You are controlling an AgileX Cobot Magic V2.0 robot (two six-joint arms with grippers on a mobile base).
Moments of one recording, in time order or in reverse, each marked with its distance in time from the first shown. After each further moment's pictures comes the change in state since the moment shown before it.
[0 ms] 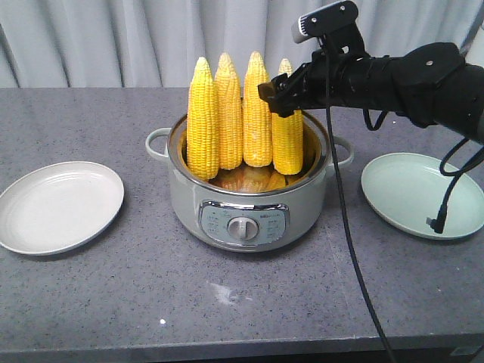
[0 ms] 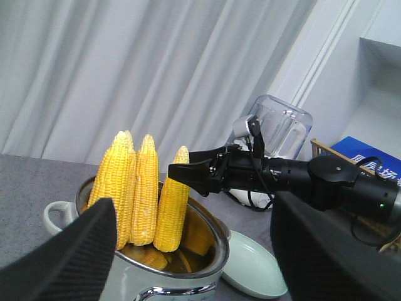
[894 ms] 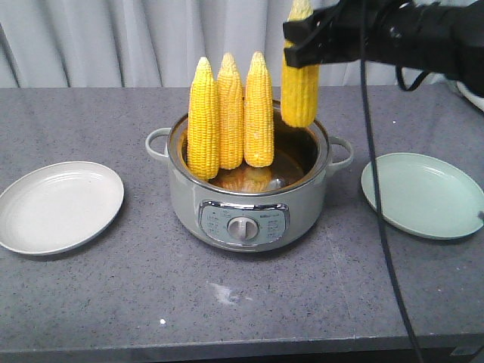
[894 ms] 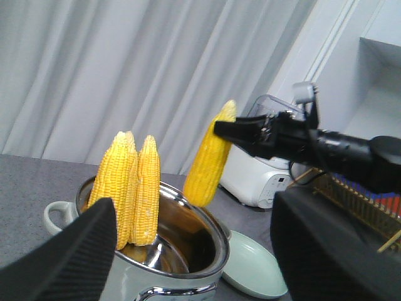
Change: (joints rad) left arm 0.000 0.000 0.000 0.000 0.000 0.001; right arm -0.003 -0.240 0.000 -0.006 0.019 0.000
